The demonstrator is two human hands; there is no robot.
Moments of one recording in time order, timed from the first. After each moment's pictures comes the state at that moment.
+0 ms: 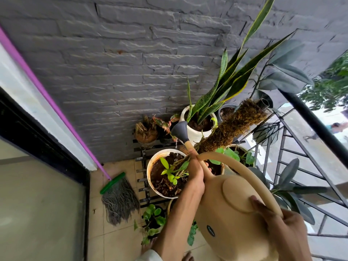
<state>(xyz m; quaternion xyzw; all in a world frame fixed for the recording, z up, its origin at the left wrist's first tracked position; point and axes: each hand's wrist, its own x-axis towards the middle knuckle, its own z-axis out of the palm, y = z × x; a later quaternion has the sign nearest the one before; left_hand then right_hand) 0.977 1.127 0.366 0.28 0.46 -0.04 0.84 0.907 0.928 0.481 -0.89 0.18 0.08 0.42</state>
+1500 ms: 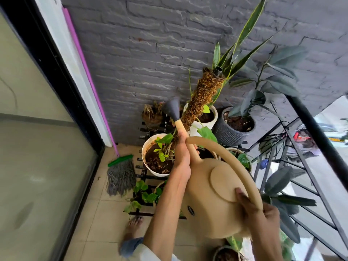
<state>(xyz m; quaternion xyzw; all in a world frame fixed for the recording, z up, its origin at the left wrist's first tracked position) 0.937 0.981 0.402 0.27 0.44 0.19 0.83 0.926 0.741 0.447 -0.80 0.04 0.18 0.58</state>
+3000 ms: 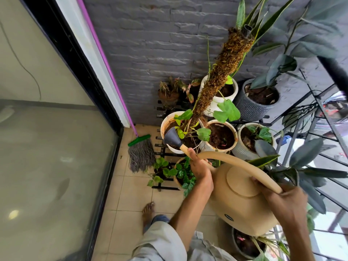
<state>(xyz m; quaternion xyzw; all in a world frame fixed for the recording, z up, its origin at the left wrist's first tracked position) 0.874 0.899 0.302 0.12 0.57 0.25 0.77 0.913 0.708 0.405 -0.93 -0.10 0.09 0.33</state>
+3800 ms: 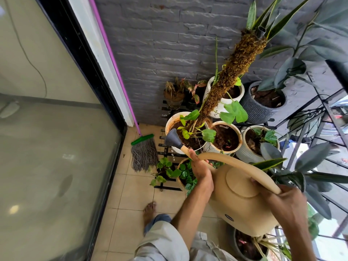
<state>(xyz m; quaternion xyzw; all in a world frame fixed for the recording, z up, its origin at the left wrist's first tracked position) 0.854 0.916 0.300 0.12 0.57 0.24 0.77 0.898 0.725 0.402 -0.93 -0.13 0.11 0.31</state>
